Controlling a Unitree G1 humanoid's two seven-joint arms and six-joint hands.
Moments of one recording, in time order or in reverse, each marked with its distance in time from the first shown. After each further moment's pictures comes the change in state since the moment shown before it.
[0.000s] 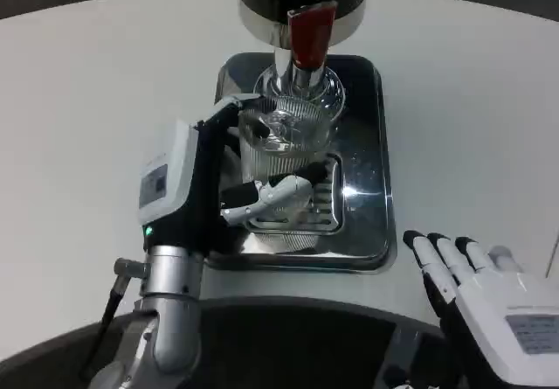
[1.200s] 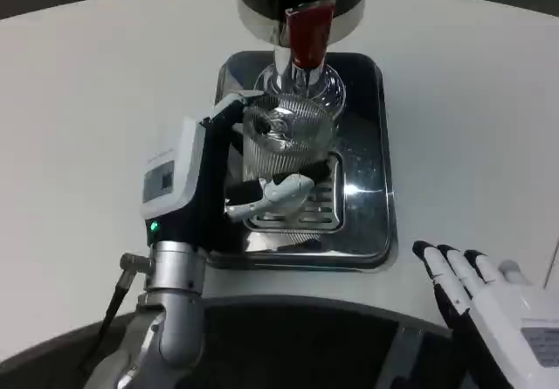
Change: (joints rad) left arm -0.054 0.024 -0.045 0.090 0.028 0.000 0.082; right arm 0.050 0.017 -0.052 -0.003 0.085 -0.038 -0.015
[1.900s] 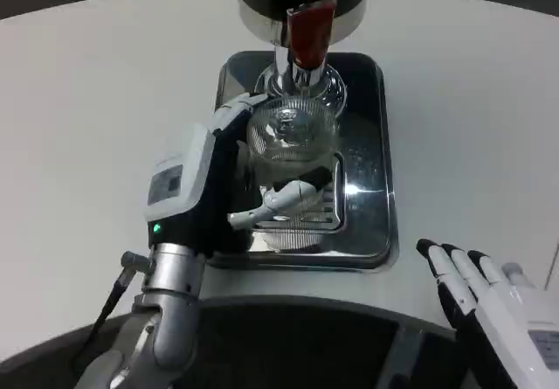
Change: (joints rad) left arm -0.007 0.037 -0.046 0.025 -0.009 -0.002 -0.051; right arm 0.026 0.016 -0.007 -0.003 0.038 0.000 -0.034
